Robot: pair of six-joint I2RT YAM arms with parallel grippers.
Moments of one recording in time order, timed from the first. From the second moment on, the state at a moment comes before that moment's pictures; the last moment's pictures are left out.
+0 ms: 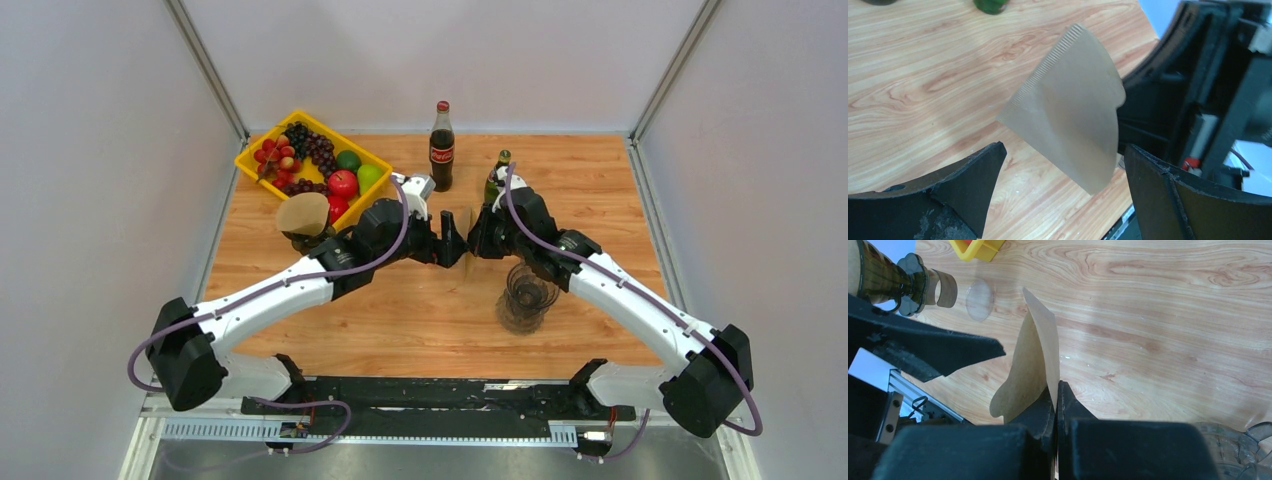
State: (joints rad) left arm -0.87 1.28 0.99 -0.08 0.01 -0.51; right arm 0.67 1.22 1.03 -0.41 -0.02 0.64
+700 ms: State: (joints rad) left arm -0.92 1.38 1.13 -0.23 -0.33 -0.54; right arm 0.67 1.23 1.03 -0.41 -0.02 0.64
